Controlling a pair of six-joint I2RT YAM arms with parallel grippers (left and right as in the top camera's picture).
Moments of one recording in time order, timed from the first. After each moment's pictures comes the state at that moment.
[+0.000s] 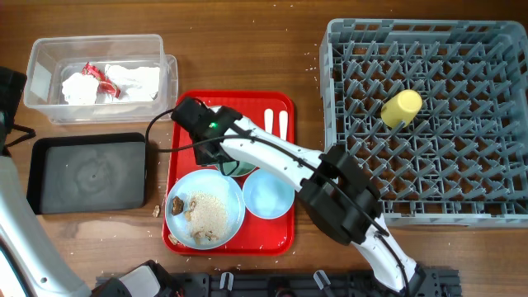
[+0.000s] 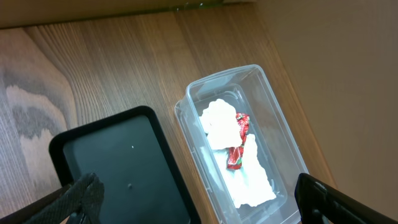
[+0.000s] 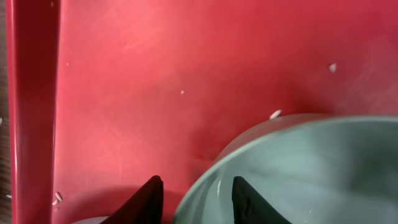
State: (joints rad) left arm 0.53 1.40 1.72 -1.13 -0.18 -0.70; right arm 0.93 2.29 1.84 -0.87 0.01 0.70
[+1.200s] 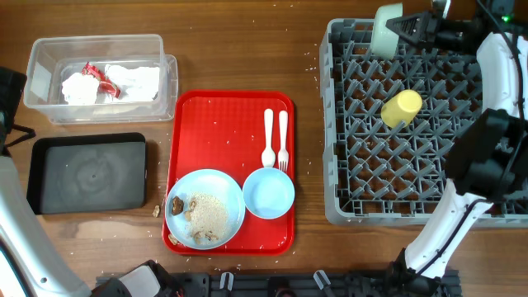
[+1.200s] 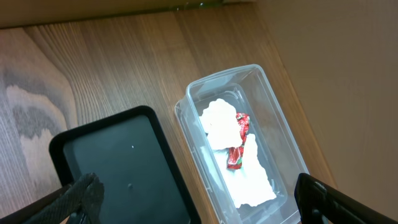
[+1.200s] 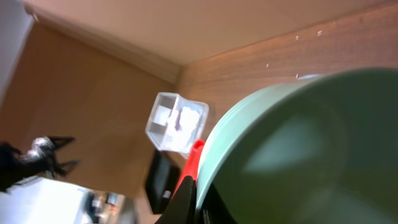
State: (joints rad) left arm 0.53 1.40 1.72 -1.13 -0.18 -0.70; right arm -0.30 2.25 2.01 -0.88 -1.32 0.00
